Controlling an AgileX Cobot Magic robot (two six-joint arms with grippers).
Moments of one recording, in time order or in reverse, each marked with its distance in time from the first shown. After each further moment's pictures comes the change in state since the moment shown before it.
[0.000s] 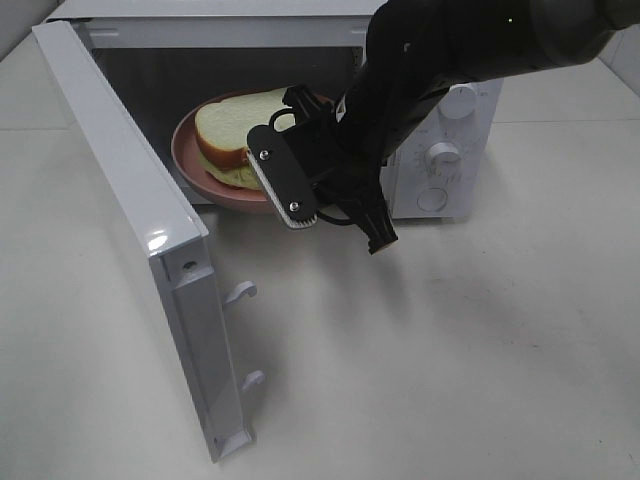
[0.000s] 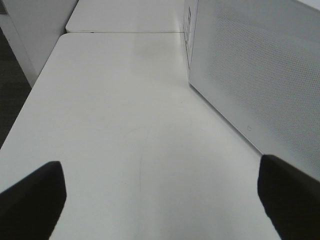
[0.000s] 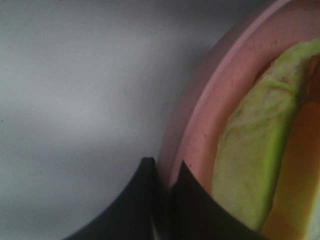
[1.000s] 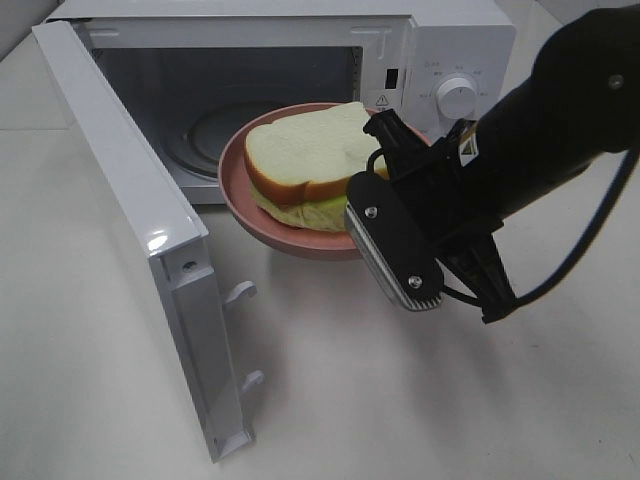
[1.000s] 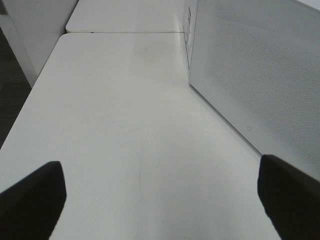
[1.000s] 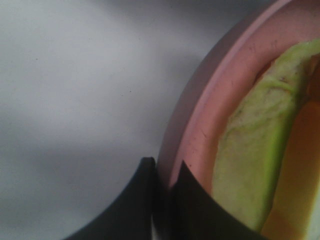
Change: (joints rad) left arm 0.000 0.000 0.000 0.000 0.000 0.000; right arm 0.000 -0.394 0.442 0.007 -0.059 -0.022
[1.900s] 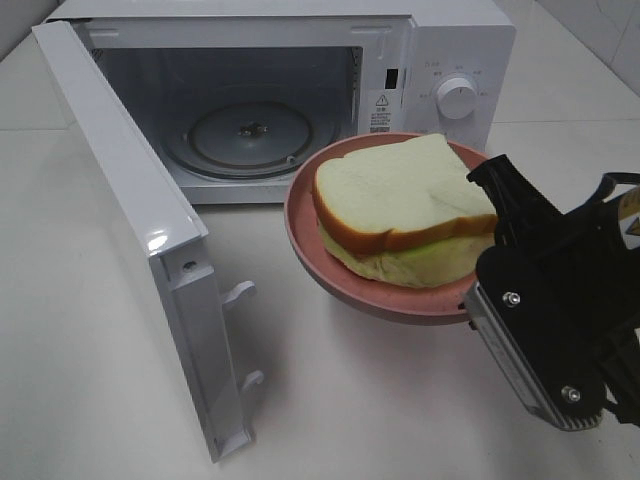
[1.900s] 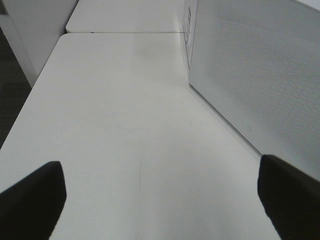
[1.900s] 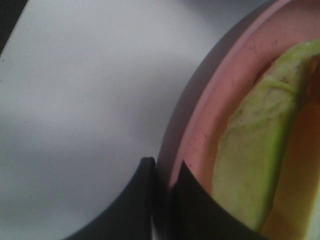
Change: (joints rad) left arm 0.000 0.000 0.000 0.000 0.000 0.000; right arm 0.000 -0.348 0.277 -0.048 0.068 0.094
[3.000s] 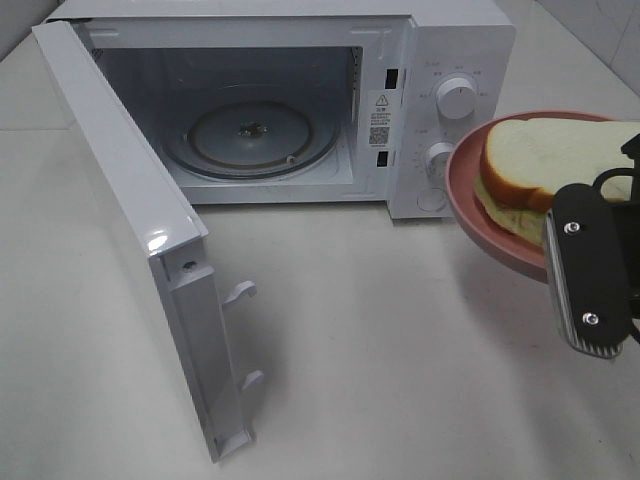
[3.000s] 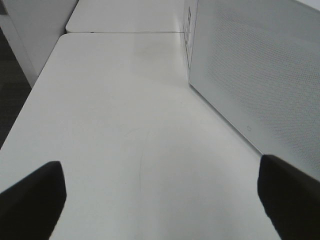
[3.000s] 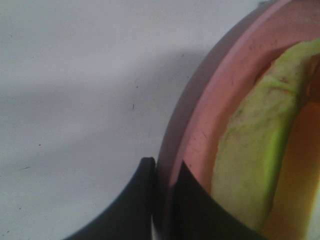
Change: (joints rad) left arm 0.000 0.000 0.000 0.000 0.000 0.000; right arm 0.000 -0.124 0.029 -0.500 0.234 0.860
